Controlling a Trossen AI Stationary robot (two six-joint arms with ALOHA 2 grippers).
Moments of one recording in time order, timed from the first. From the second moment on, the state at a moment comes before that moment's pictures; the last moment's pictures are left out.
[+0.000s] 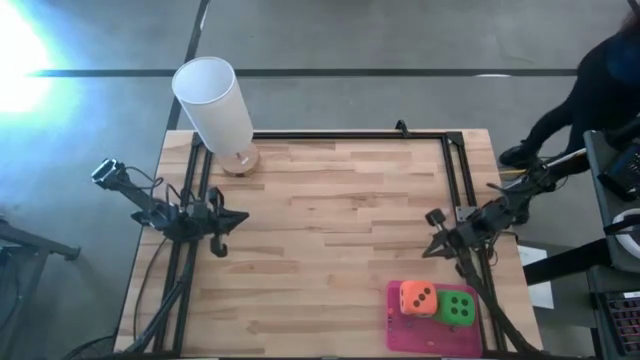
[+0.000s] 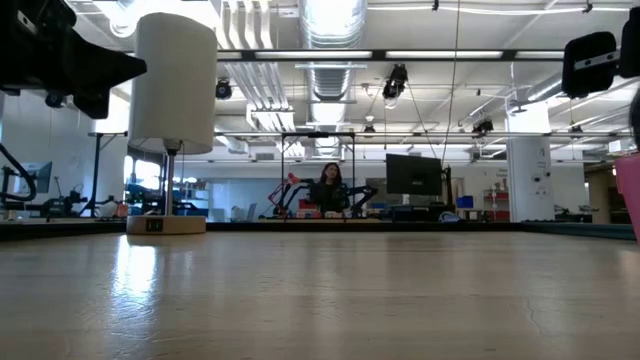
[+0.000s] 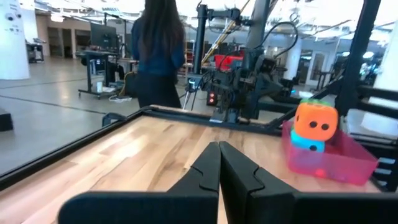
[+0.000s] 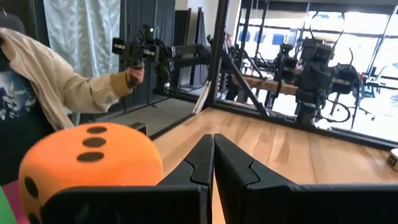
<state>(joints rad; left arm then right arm) -0.59 0.19 0.00 0.29 -0.78 -0.02 0.60 0.00 0.02 0.04 0.13 -0.08</state>
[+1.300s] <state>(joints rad) -0.59 0.19 0.00 0.07 -0.79 -0.03 0.60 0.01 0.01 0.03 0.16 -0.03</state>
